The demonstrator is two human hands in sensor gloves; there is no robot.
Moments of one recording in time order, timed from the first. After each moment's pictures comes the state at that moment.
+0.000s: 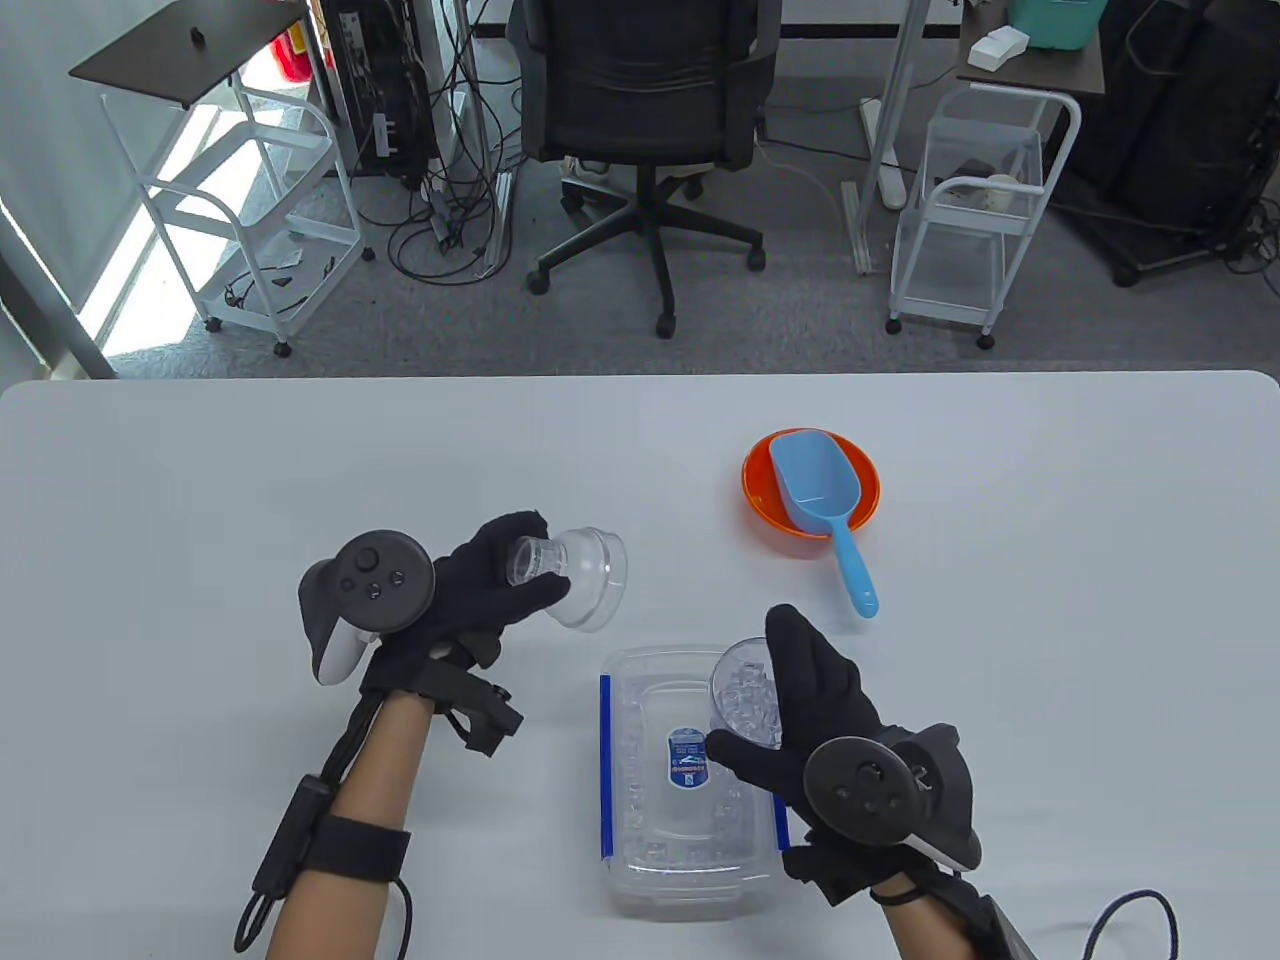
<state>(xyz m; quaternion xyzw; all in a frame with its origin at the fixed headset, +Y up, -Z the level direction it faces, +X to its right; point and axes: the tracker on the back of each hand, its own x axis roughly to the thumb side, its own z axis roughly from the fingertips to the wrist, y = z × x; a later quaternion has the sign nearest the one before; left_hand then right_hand) -0.187 -0.605 -0.331 0.04 -0.21 0.43 0.88 0.119 -0.622 -0.225 0.21 -0.14 0.95 0.19</state>
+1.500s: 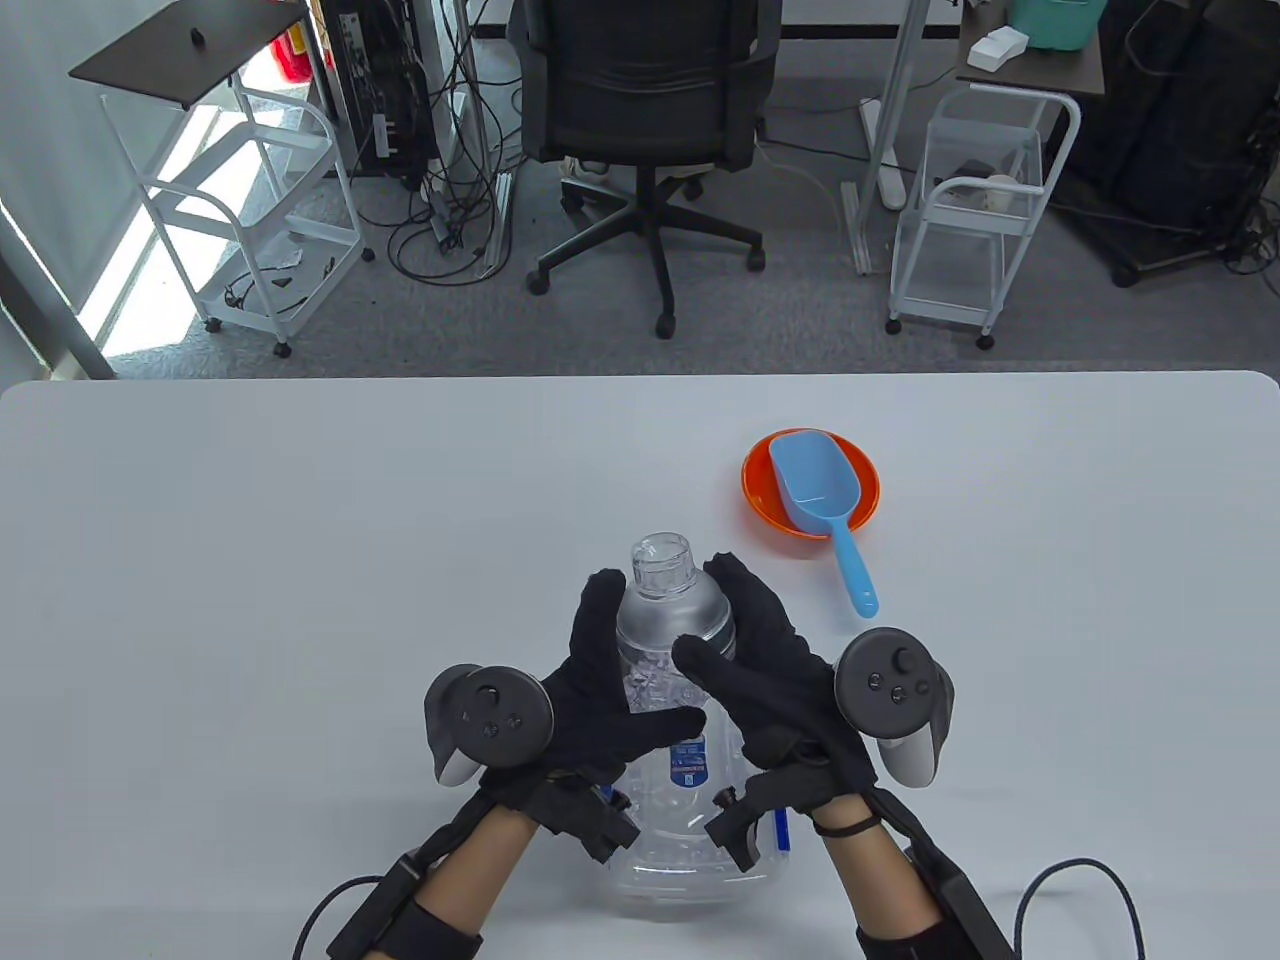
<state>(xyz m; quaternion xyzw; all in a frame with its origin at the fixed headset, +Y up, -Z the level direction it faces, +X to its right) -0.110 -0.647 -0.277 0.10 -0.30 0.48 0.82 0.107 -0.618 -0.273 0.20 -0.05 0.79 0.58</state>
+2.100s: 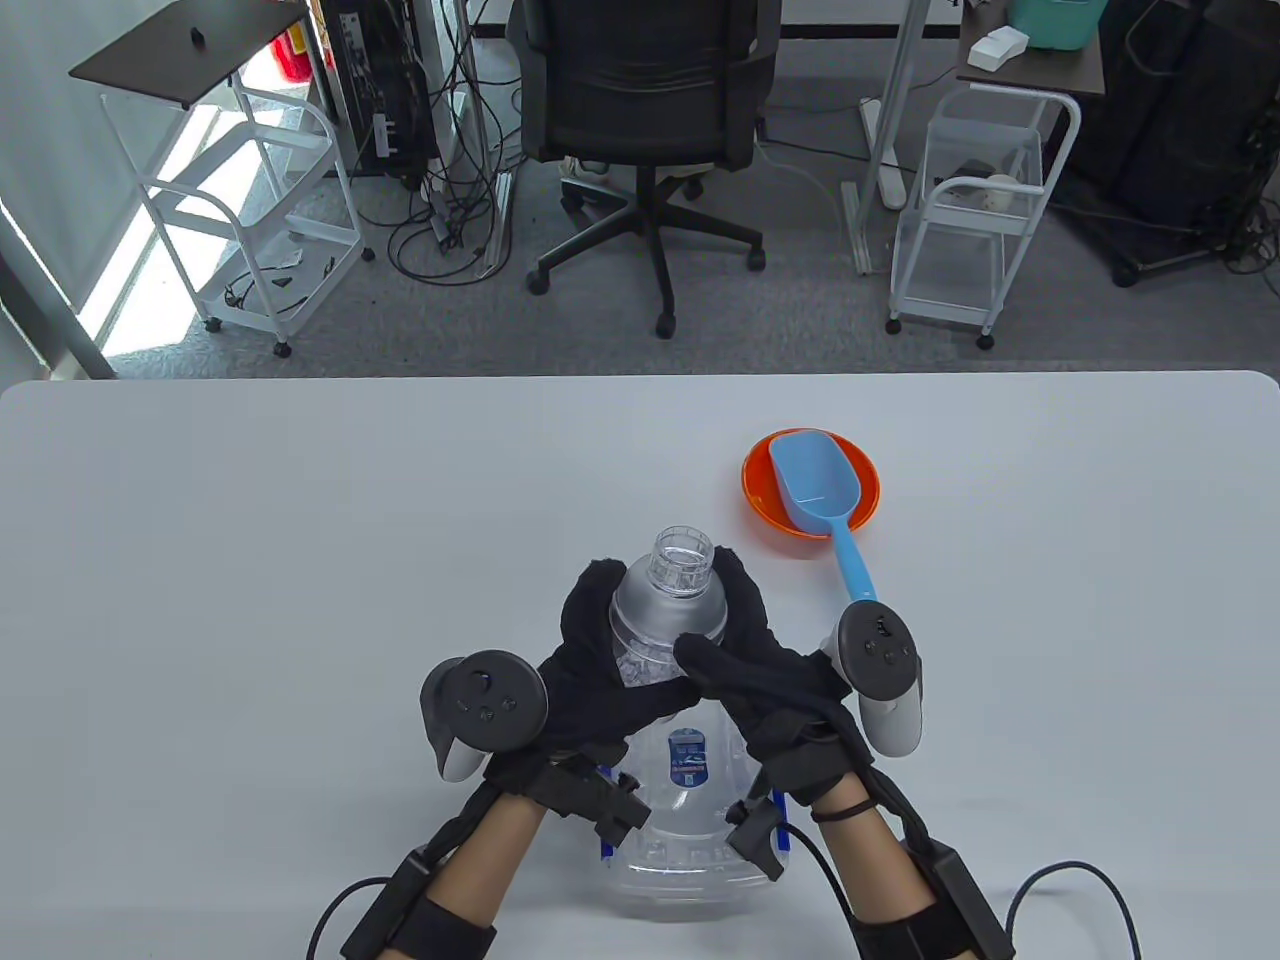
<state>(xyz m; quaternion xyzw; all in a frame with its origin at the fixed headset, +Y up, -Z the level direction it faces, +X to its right) -0.105 -0.627 -0.285 0.12 -0.27 0.46 0.84 0.101 -0.623 -0.292 0.27 0.09 0.71 0.65</state>
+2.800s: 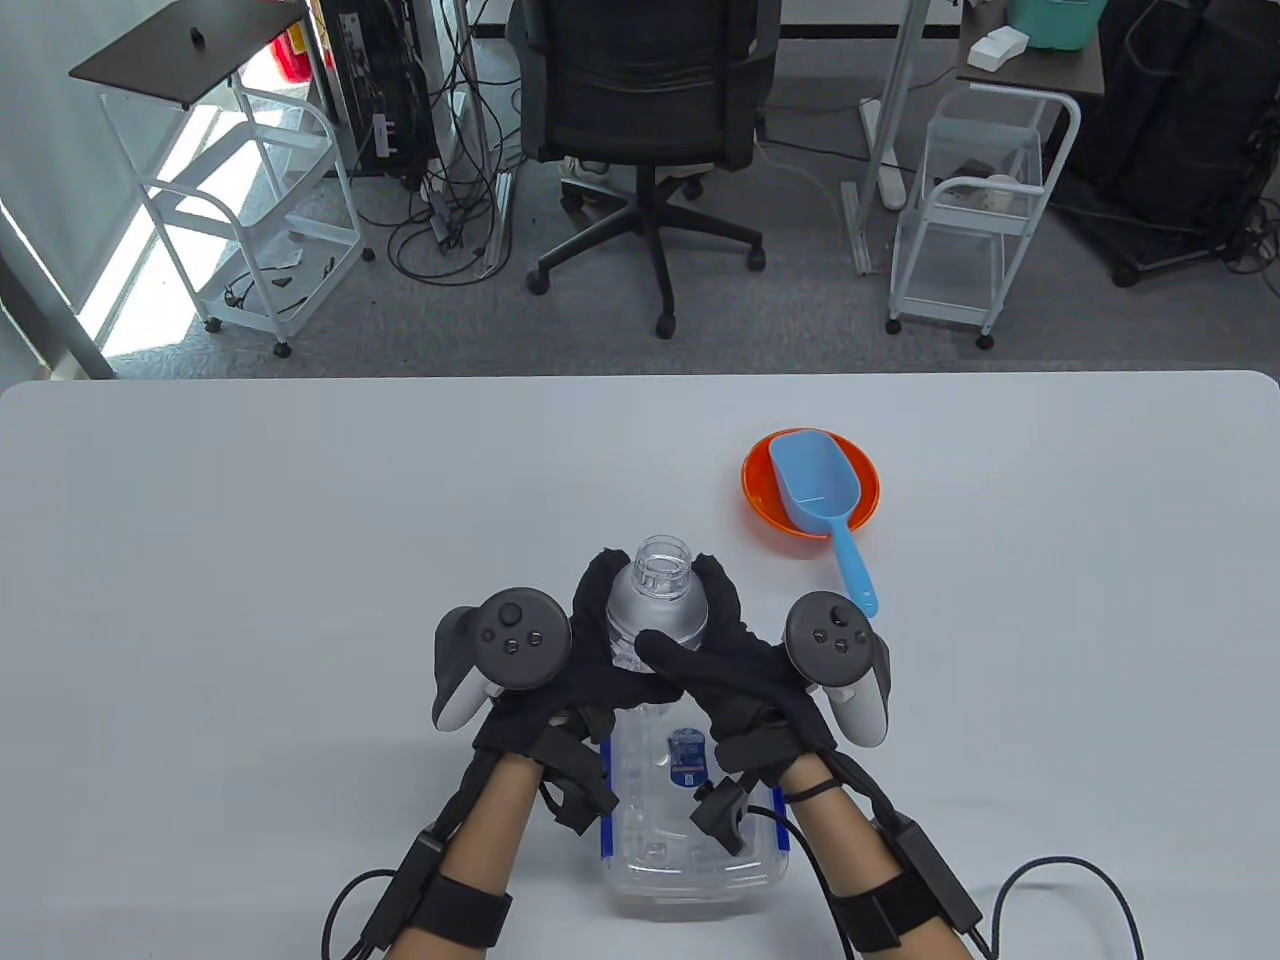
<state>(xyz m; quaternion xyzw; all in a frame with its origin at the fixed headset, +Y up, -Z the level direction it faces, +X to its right) -0.113 -0.640 -0.310 -0.02 -0.25 0.41 0.88 0.082 -0.645 -0.298 0.23 0.08 0.77 0.60</state>
